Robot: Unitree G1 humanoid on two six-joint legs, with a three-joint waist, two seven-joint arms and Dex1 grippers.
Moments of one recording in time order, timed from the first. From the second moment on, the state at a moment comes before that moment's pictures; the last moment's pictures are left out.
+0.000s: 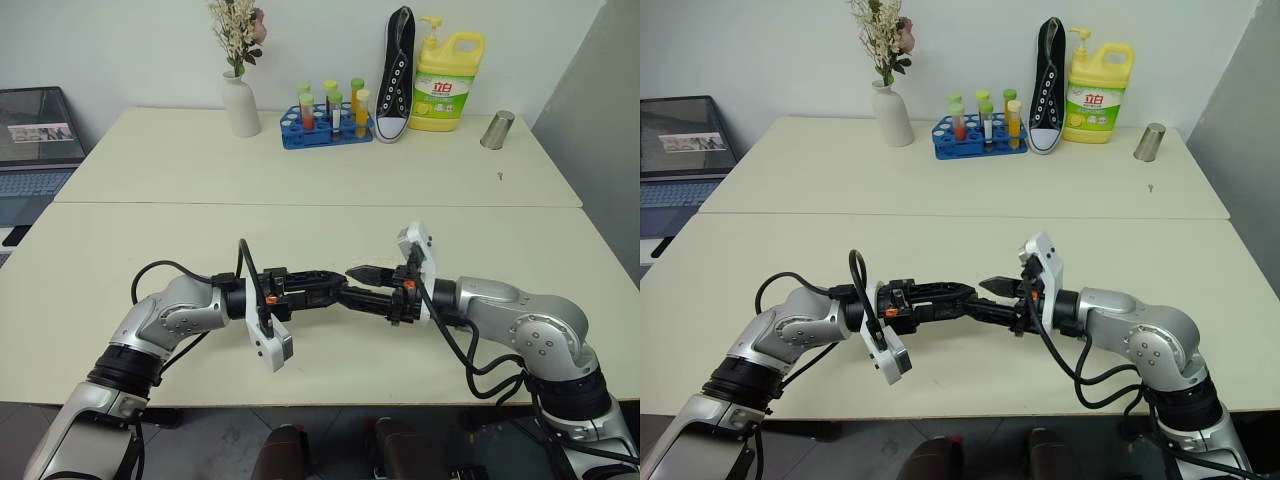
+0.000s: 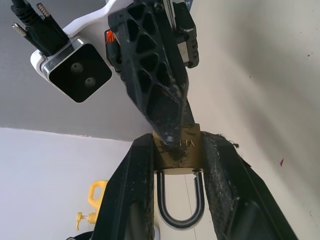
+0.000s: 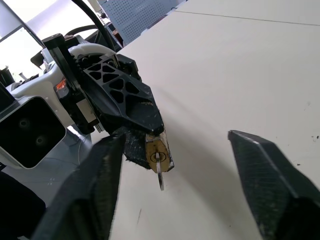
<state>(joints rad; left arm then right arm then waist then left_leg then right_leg) -0.47 0.72 -0.25 0.20 0.36 -1.14 -0.51 -0.44 -0.46 0.12 -0.43 0.96 1.01 0.46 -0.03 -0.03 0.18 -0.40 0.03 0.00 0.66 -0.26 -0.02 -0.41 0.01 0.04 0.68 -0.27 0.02</state>
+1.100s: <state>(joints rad) -0.44 0.75 -0.30 0.22 0.25 -1.13 -0.54 -0.45 -0.44 0.14 -0.43 0.93 1.02 0.53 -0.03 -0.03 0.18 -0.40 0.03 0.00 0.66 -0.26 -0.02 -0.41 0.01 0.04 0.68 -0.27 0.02</state>
